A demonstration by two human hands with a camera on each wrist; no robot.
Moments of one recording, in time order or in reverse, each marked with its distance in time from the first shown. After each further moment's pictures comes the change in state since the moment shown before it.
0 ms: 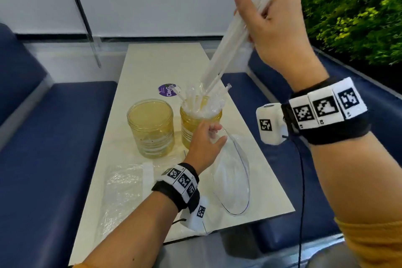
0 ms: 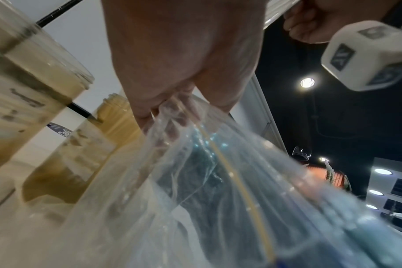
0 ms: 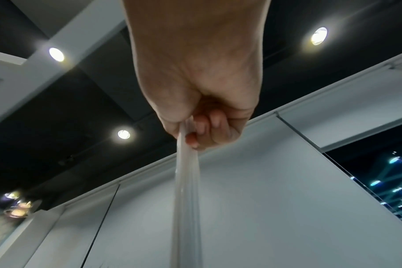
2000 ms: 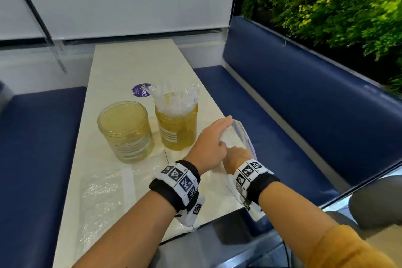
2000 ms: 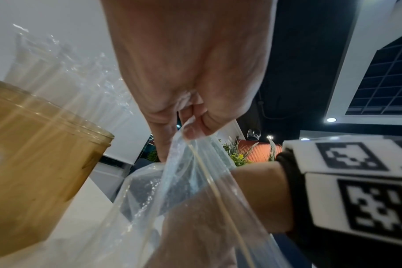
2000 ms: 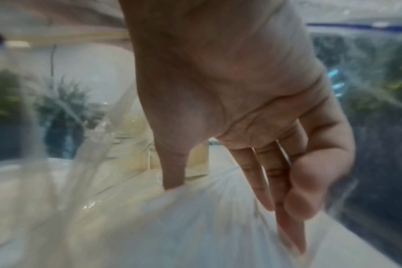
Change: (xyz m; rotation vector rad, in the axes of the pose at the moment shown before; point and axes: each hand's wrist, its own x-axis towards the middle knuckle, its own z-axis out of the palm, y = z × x) left_hand -0.010 0.037 0.041 0.221 -0.410 0.175; right_hand -0.215 0.124 0.087 -0.831 -1.081 0.861
